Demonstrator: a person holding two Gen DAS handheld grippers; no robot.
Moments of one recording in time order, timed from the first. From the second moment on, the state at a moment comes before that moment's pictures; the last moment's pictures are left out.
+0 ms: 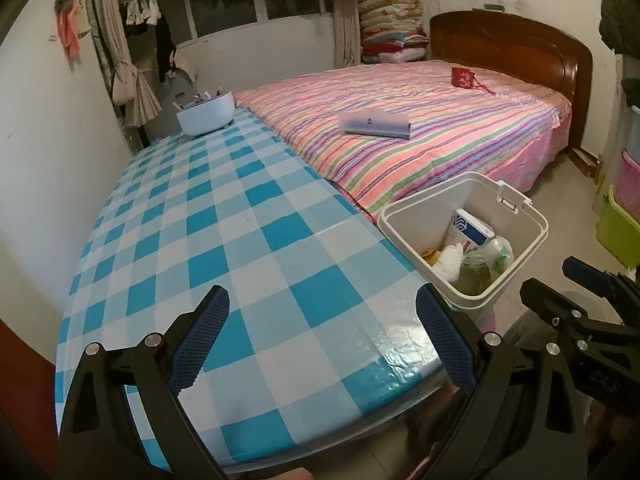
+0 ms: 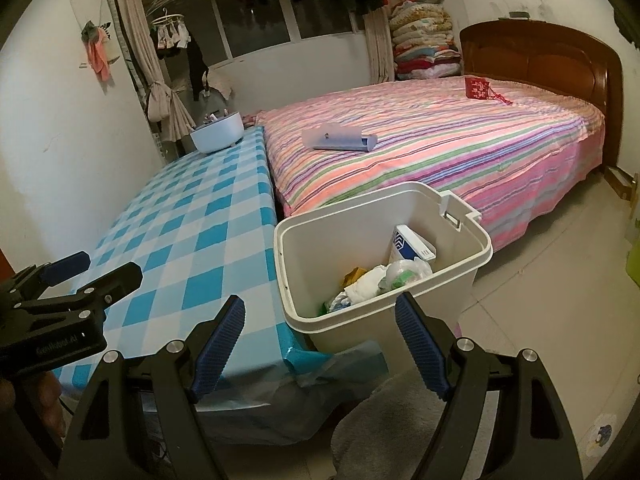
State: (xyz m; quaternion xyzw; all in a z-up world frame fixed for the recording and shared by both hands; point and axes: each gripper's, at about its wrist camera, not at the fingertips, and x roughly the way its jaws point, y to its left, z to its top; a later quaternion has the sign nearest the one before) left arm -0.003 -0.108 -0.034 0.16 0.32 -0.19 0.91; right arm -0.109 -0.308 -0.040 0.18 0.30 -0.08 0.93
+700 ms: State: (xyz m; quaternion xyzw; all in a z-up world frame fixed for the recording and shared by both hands) left arm -0.016 -0.144 -0.039 0.19 0.31 -0.24 0.90; right arm -0.114 -0.334 -0.051 0.21 0.30 -0.08 0.93
